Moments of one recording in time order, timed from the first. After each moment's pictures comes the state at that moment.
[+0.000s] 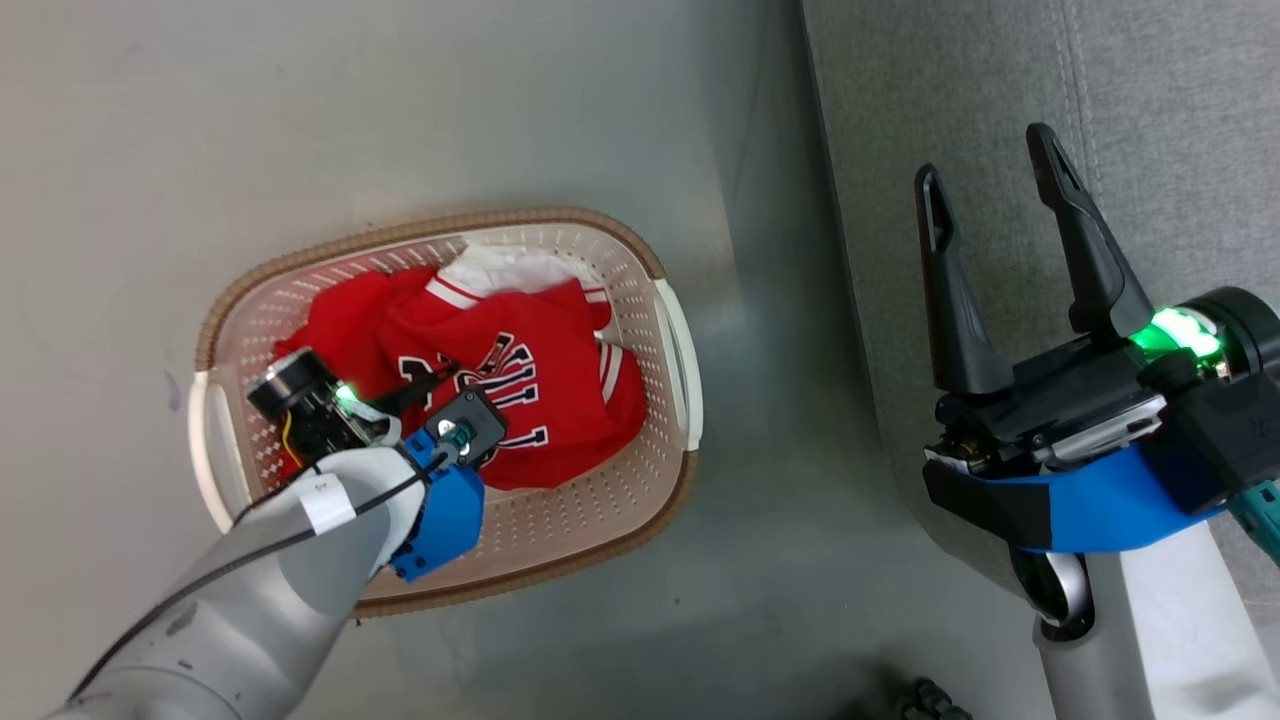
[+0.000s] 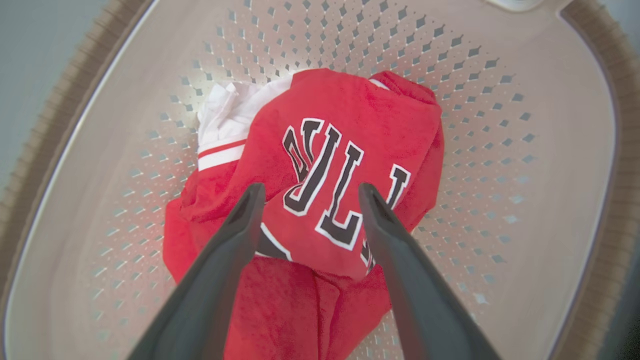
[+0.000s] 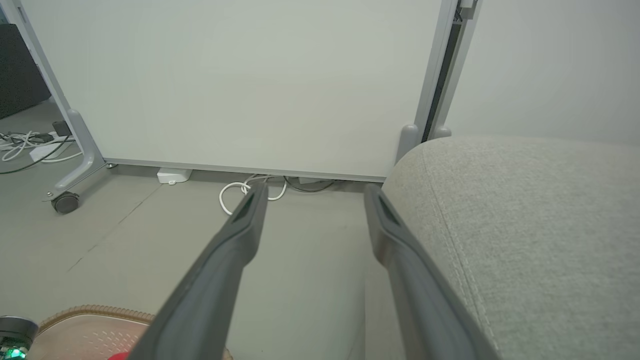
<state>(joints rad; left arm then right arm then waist) -0.87 0.22 -1.22 1.16 -0.36 -0.13 -0.21 -0.37 -0.05 0.13 -0.11 0.04 0.13 -0.26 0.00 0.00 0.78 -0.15</state>
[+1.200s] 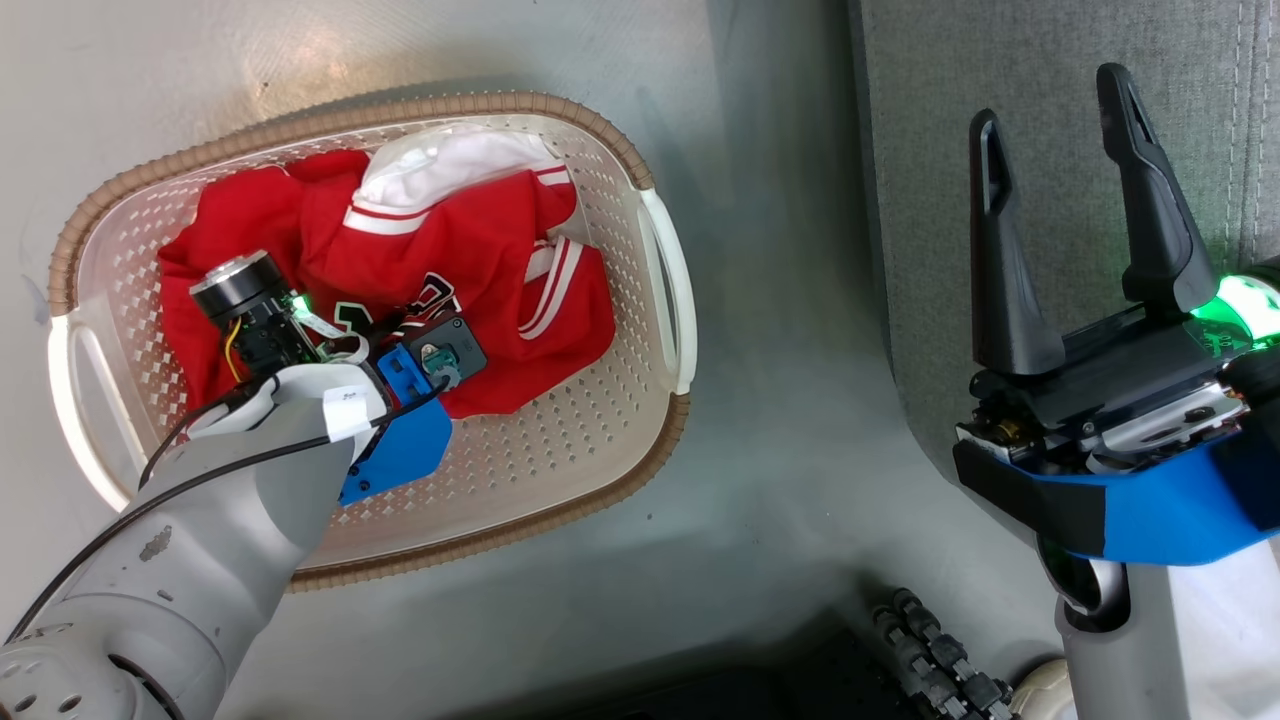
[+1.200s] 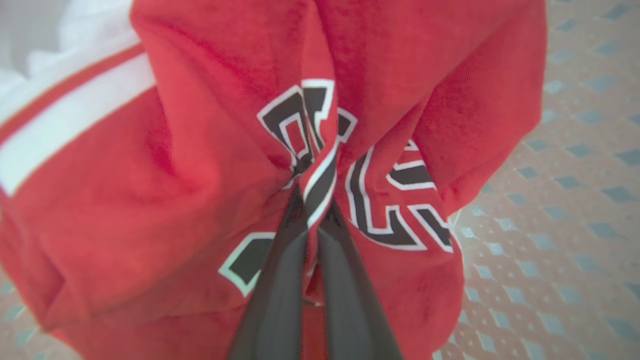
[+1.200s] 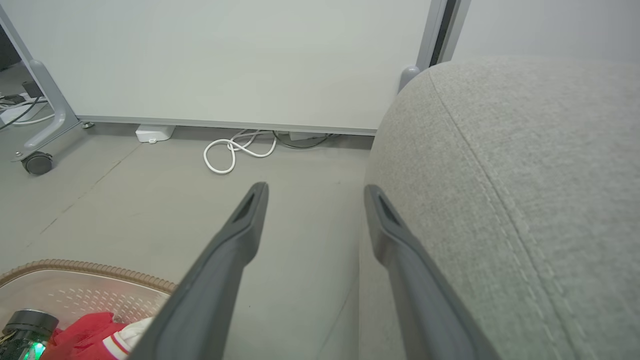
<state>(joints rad) -1.03 0.23 -1.28 1.25 -0.20 -0.13 -0.05 -0.40 -0.05 0.11 -0.22 0.05 0.13 -0.26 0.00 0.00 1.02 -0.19</state>
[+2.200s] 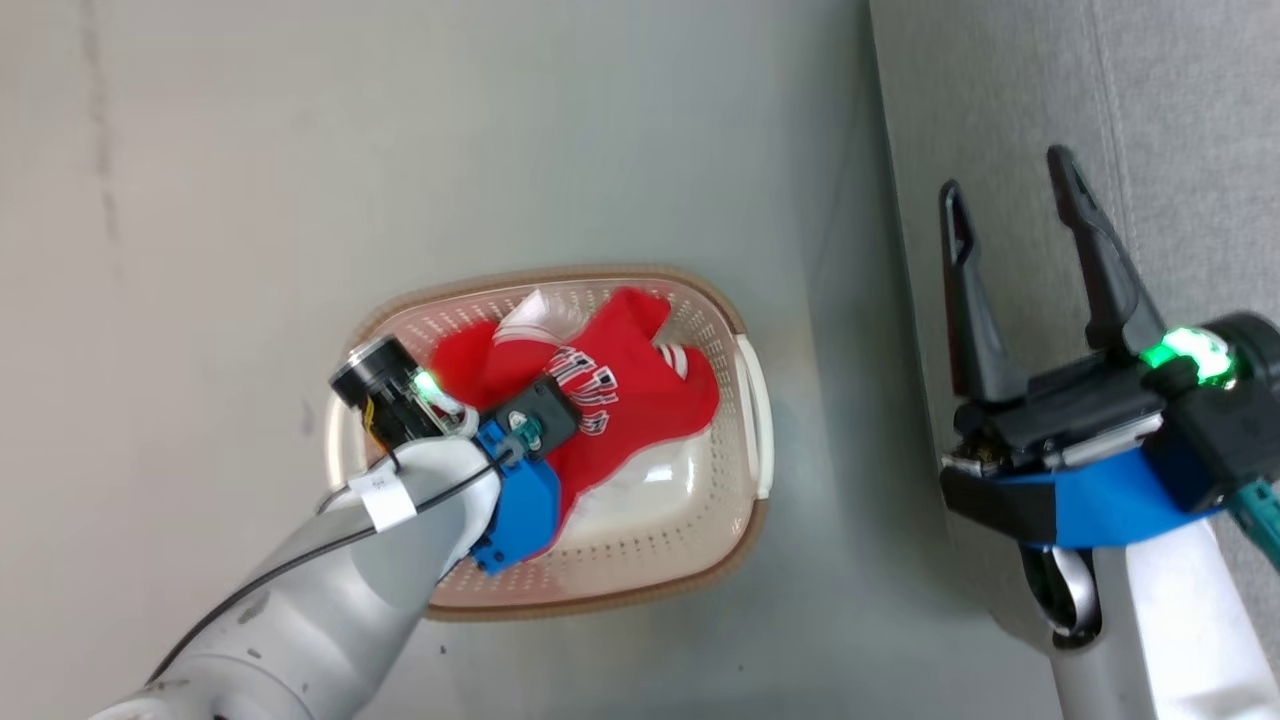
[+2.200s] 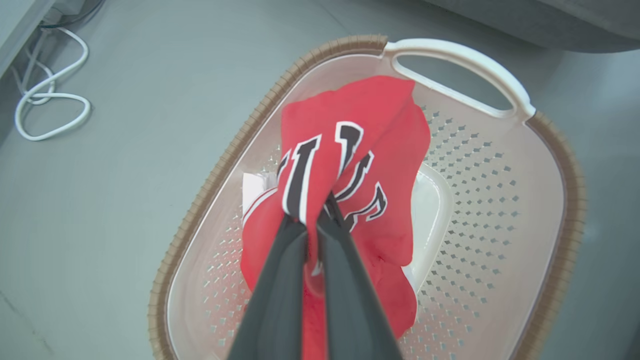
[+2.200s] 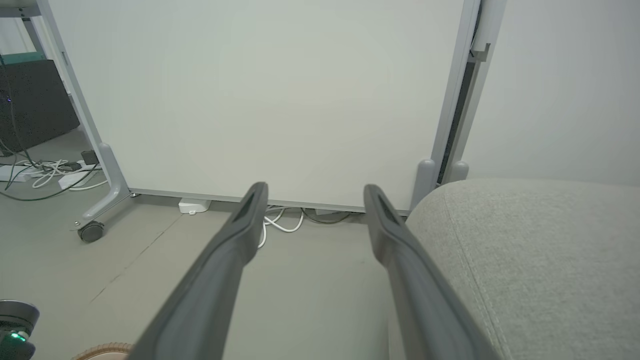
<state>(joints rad) -0.91 0.13 -1.28 1.16 -0.44 -0.13 -0.25 -0.36 -0.05 0.08 -0.08 0.02 0.13 -0.26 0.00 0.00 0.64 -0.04</state>
